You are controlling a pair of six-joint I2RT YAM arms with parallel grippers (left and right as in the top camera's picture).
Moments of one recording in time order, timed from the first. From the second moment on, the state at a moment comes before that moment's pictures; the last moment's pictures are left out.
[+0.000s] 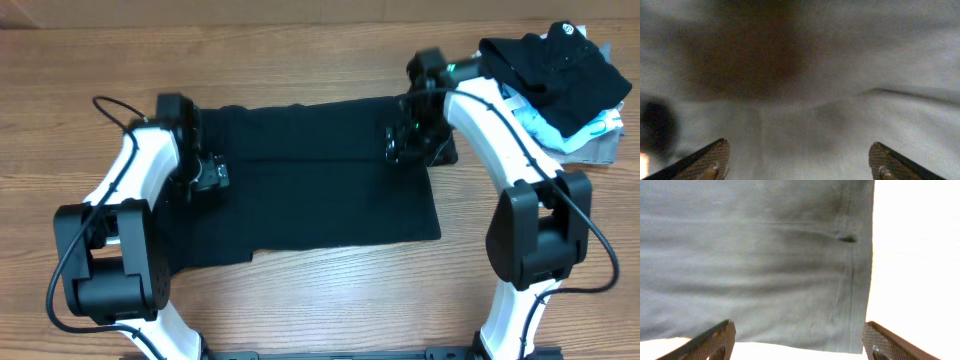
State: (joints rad) left arm 0.05 1.89 1.31 -0.97 -0.03 -0.22; right arm 0.24 2.05 1.78 -1.34 -0.15 0.23
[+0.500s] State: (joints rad) left arm 0.05 1.73 1.55 -1.32 0.00 -0.22; right arm 0.24 1.67 1.95 -1.64 -0.17 0.27
